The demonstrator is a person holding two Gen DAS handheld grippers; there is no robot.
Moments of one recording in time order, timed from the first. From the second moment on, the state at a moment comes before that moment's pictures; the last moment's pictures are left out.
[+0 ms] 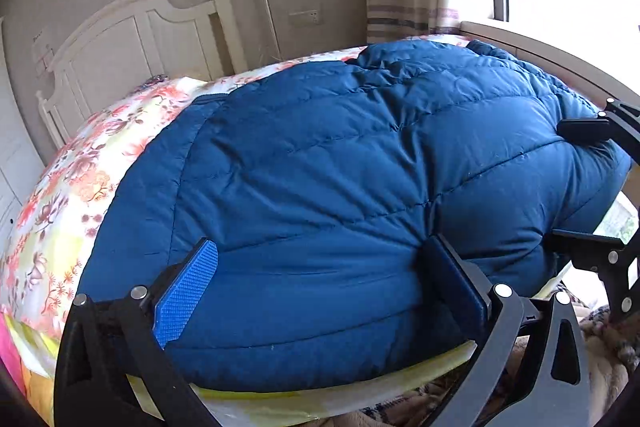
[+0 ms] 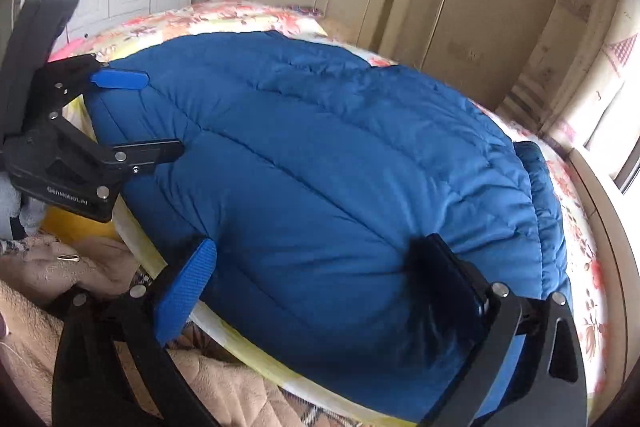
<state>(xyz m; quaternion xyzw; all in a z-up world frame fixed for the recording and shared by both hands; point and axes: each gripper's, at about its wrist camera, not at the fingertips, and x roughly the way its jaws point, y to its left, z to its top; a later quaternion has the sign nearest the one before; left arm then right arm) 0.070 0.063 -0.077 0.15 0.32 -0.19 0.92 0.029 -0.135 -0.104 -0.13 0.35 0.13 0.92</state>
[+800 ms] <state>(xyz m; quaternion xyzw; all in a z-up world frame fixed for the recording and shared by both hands) 0.120 0.171 -0.083 0.00 0.38 -0.12 0.92 -0.041 -0.292 -0.090 0.07 0.31 0.04 0.95</state>
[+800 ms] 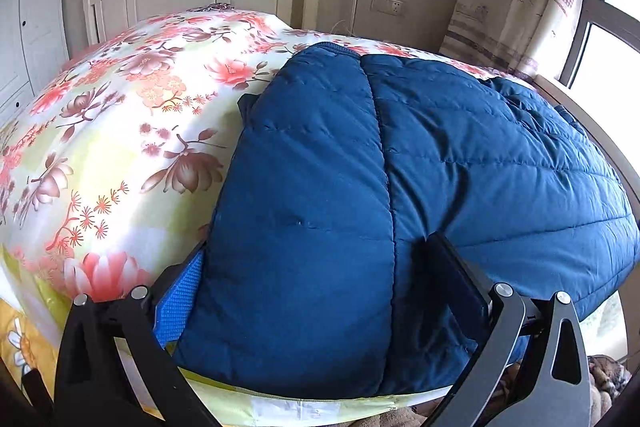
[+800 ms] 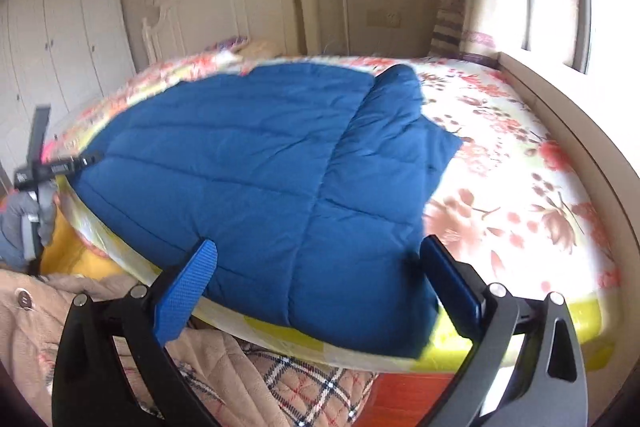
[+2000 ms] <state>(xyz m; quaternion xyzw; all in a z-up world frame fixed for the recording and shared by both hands) 0.115 0.168 -0.083 0.01 0.37 -0.11 0.92 0.027 -0.277 -0.122 0.35 0.30 0.02 0.89</state>
